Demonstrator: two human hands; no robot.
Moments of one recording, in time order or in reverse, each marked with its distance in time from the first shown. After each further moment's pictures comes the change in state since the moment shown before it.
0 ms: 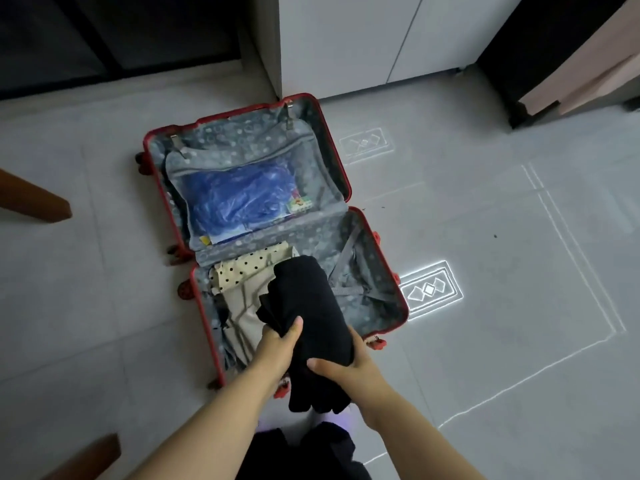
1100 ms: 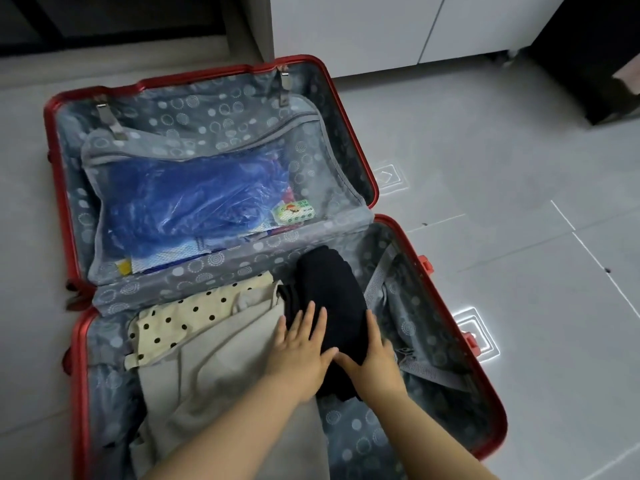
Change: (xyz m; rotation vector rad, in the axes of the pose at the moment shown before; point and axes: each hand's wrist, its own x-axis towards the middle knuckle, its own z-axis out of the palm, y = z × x) left_hand 0.318 -0.062 0.093 1.486 0.037 0.586; right_hand 0.367 0.082 -0.090 -0.745 0.304 -0.207
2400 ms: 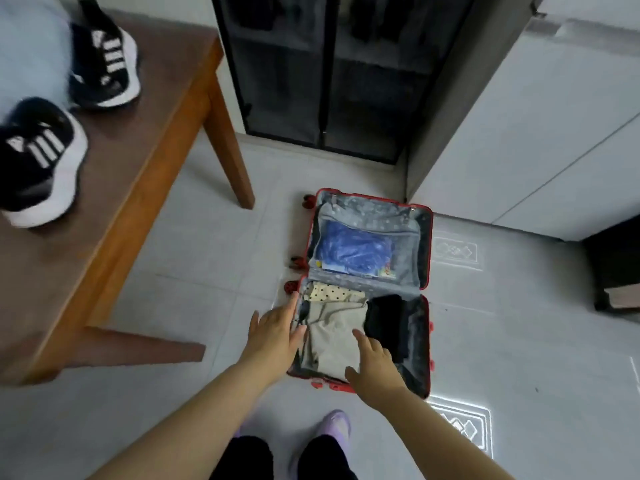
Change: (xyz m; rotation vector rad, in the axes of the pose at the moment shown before) left_hand -0.563 -0.015 -0.377 -0.573 0.319 -0.517; right_hand -0.518 -0.329 -0.187 -0.781 -0.403 -0.439
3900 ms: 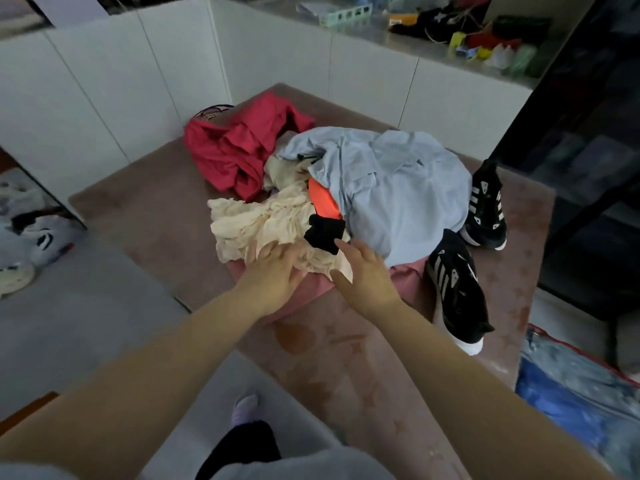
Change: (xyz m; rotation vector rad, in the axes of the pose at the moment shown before) left_hand -0.099 -0.544 -0.427 0.103 0.421 -0.190; right_hand 0.061 -0.729 0.091 -0.164 0.352 -0.789
